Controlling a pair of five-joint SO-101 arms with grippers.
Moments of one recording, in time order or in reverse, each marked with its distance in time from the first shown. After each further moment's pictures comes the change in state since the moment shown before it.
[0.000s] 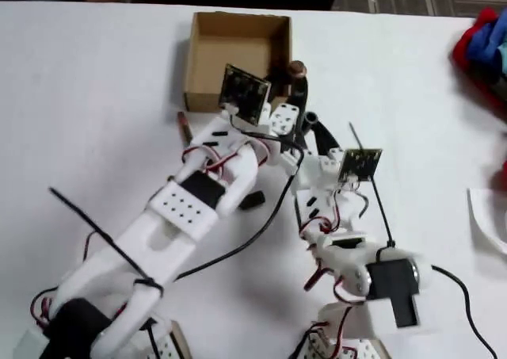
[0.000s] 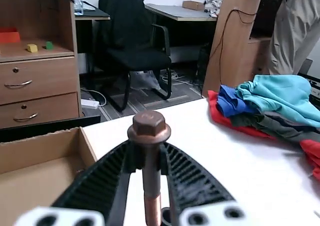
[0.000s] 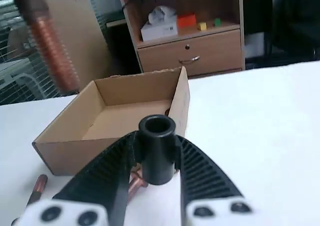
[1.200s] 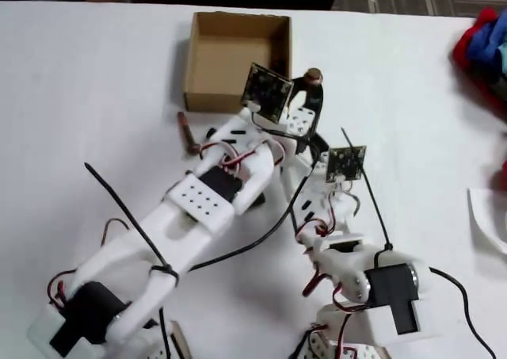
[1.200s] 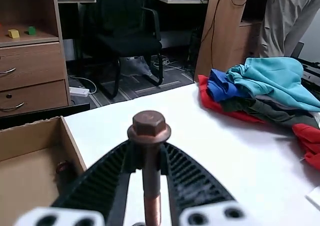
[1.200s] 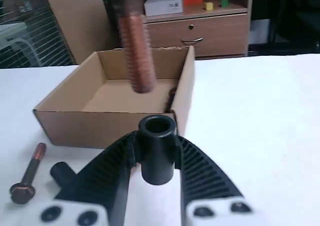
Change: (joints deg) left arm 2.4 6.6 -4.0 0.0 0.0; right arm -2.6 -1.1 1.1 3.8 5.6
